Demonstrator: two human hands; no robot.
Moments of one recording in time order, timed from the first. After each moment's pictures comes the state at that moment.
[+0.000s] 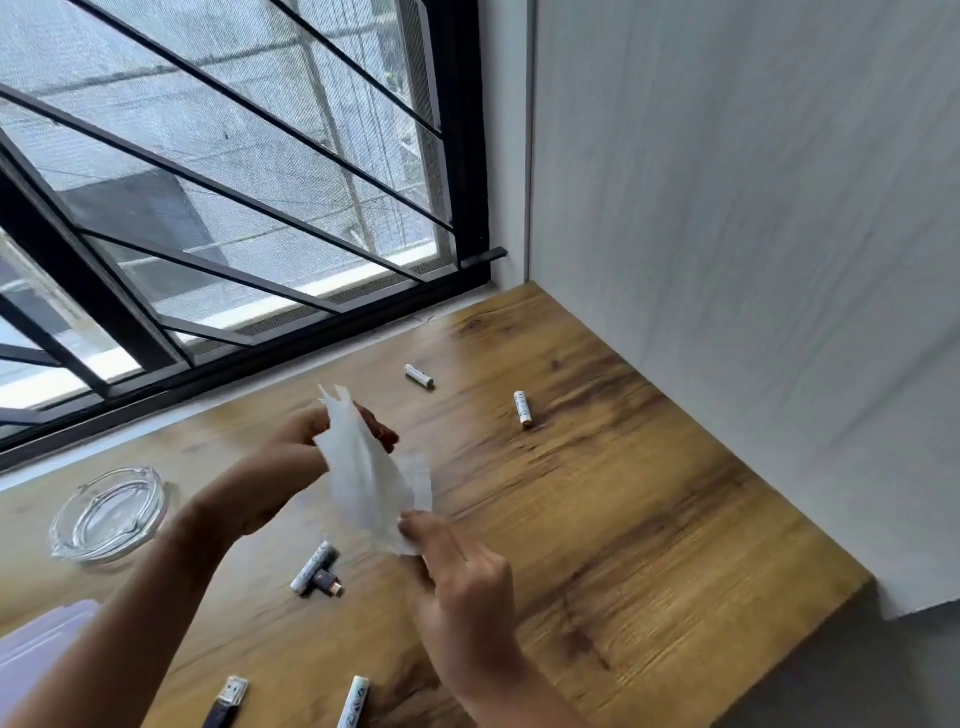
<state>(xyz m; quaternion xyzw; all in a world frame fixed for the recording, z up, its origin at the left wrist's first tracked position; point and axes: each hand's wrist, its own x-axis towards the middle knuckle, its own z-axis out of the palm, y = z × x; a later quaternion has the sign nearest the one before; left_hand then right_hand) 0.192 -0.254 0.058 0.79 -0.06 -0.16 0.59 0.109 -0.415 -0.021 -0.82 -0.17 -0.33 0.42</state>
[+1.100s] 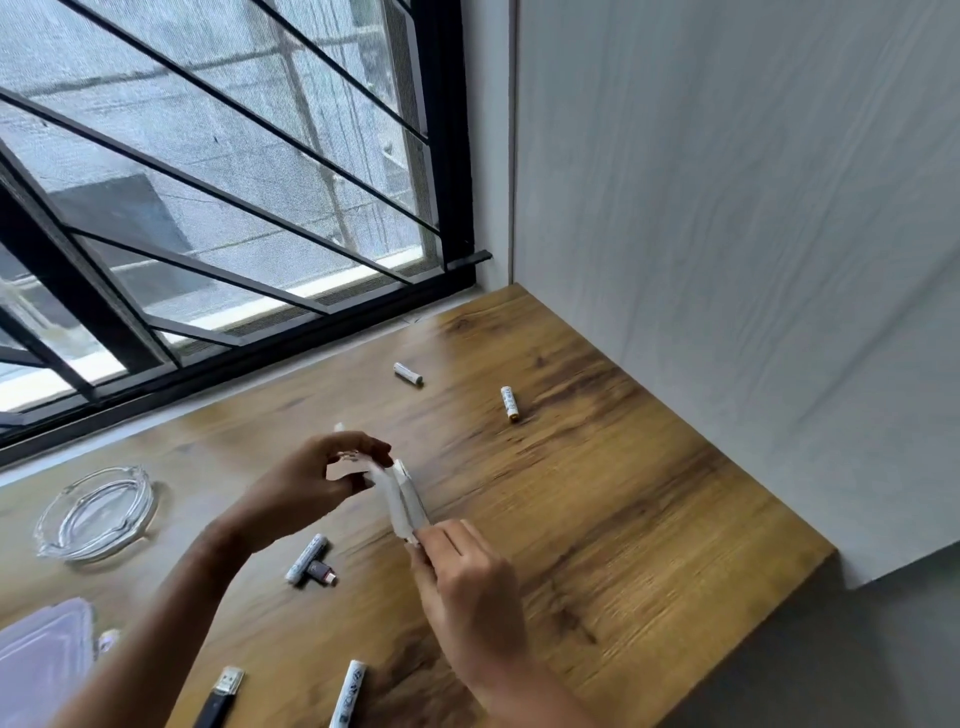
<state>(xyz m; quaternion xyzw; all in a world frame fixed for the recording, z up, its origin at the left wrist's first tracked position) 0.180 -0.255 0.029 0.90 -0.13 -0.11 0.41 0.093 -0.426 -0.028 -0.91 -0.15 -0.20 0.33</state>
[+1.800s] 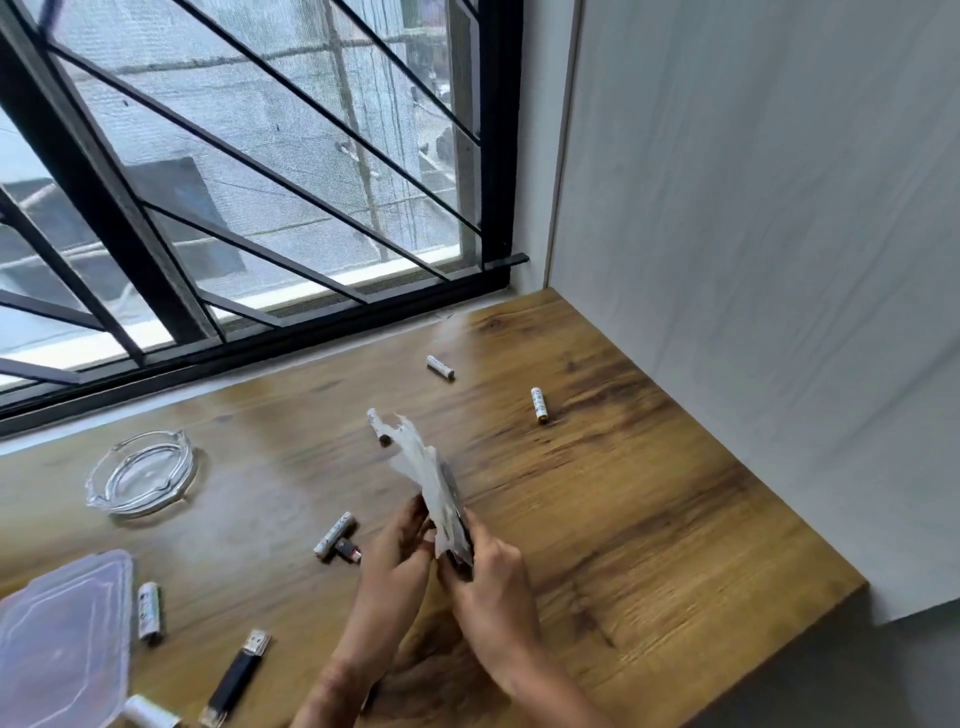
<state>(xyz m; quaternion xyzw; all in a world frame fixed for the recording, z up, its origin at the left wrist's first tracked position) 0.101 -0.321 -0.043 0.75 0.10 0.01 0.65 0.094 -0.421 -0.051 -0.89 -0.05 -0.06 0.45</state>
